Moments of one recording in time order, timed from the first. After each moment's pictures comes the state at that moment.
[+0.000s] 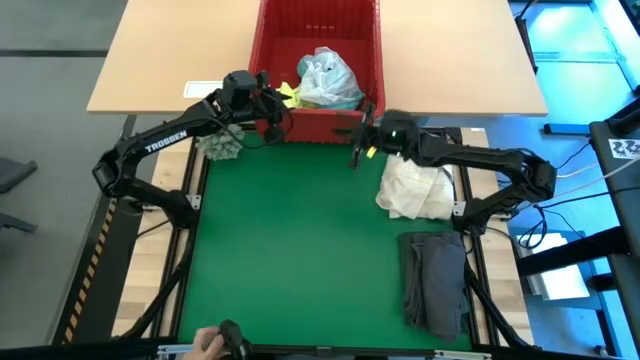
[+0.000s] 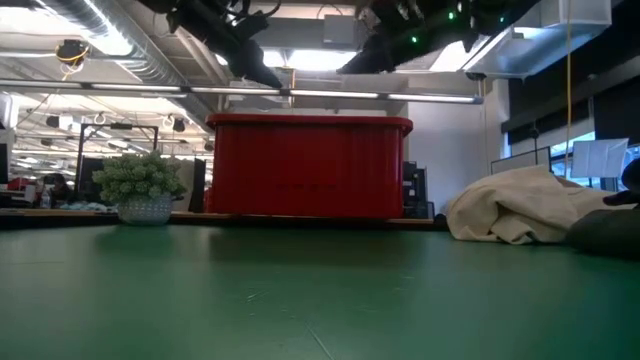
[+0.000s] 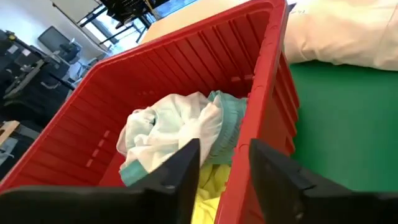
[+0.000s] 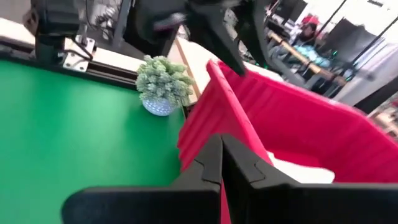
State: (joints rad) left arm 0.70 1.36 1.20 -0.26 0.04 0.61; right arm -0.39 1.45 1.07 0.18 -0.04 -0.46
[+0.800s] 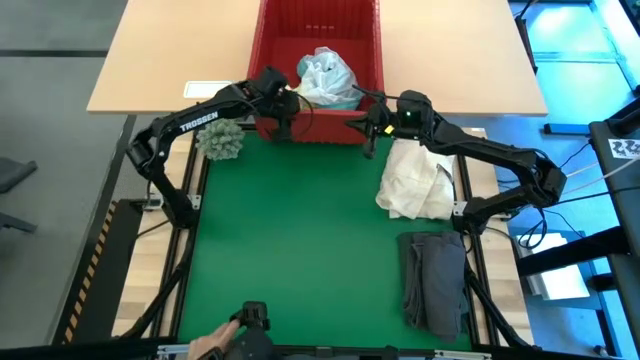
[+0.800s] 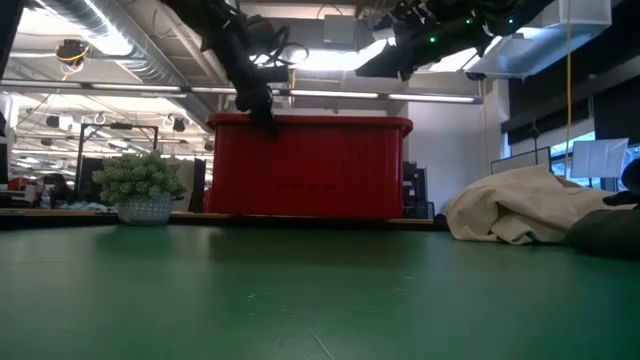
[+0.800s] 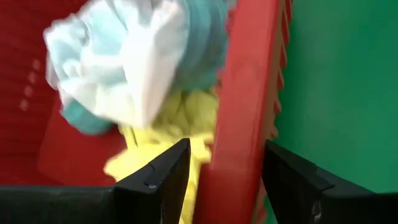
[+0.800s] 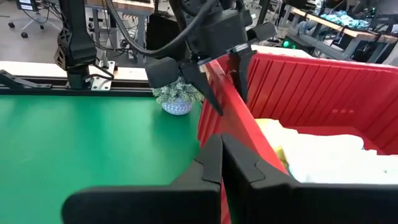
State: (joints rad) left arm 0.72 1.67 1.46 -0.65 -0.04 0.67; right arm -0.55 1.38 1.07 0.06 -0.30 -0.27
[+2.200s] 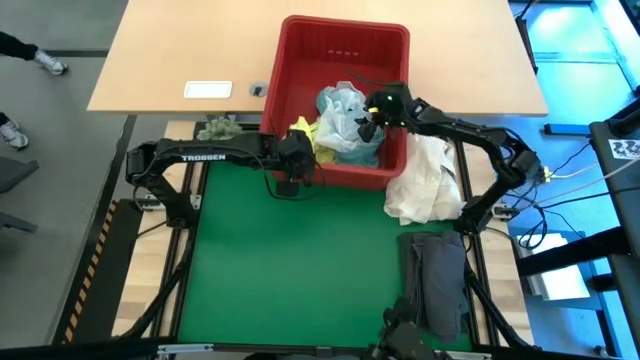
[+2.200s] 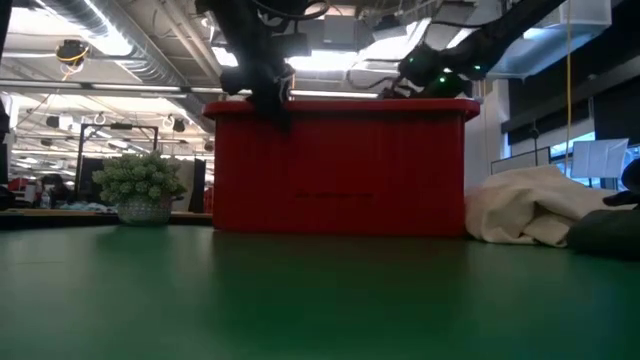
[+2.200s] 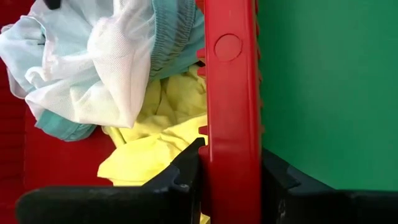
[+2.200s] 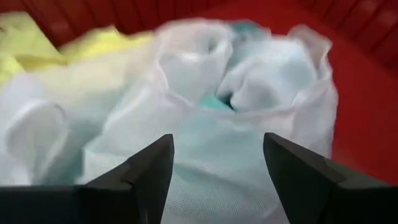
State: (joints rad) left arm 0.22 1.66 1.34 -0.76 -0.24 0.50; right arm -0.76 1.64 1.16 -0.16 -0.11 -0.16
